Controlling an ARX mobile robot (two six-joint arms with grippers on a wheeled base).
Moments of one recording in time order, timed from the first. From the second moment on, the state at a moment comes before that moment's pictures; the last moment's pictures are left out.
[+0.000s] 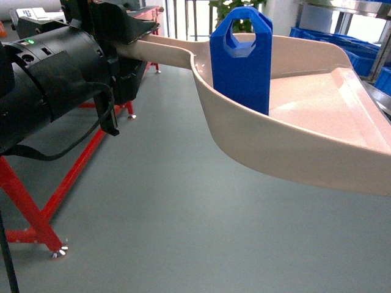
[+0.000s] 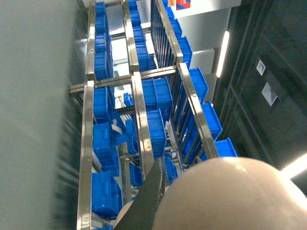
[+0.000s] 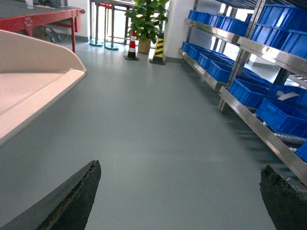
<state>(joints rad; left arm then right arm) -0.33 1.82 0.73 1.27 0.13 -1.43 0.16 0.54 0.09 0.44 0.32 -0.14</state>
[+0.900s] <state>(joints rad) -0.33 1.82 0.73 1.28 0.13 -1.43 0.16 0.55 0.09 0.44 0.31 -0.14</state>
